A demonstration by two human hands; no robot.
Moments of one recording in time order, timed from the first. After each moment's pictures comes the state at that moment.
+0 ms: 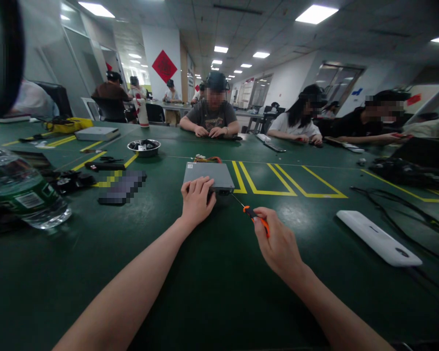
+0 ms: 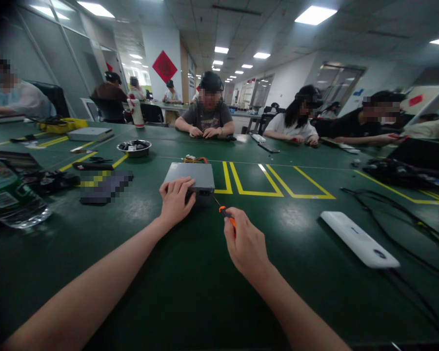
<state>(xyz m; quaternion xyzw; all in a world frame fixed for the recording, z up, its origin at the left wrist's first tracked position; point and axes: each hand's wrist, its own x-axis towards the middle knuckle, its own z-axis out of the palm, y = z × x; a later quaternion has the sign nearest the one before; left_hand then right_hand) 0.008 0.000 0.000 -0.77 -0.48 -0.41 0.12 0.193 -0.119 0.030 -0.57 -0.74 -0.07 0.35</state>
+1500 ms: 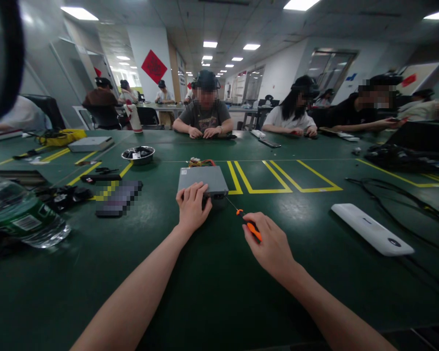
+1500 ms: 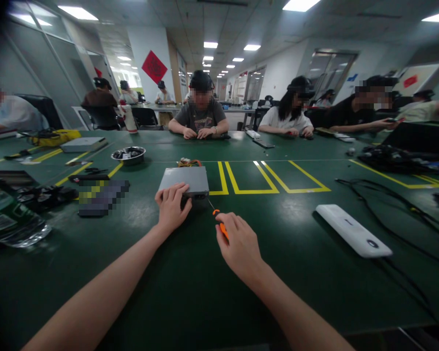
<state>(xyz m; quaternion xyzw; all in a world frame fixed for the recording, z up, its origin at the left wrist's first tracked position) 0.009 0.000 0.003 -0.77 -0.48 -0.40 0.12 0.192 -0.119 0.037 -0.53 -0.77 -0.06 0.35</state>
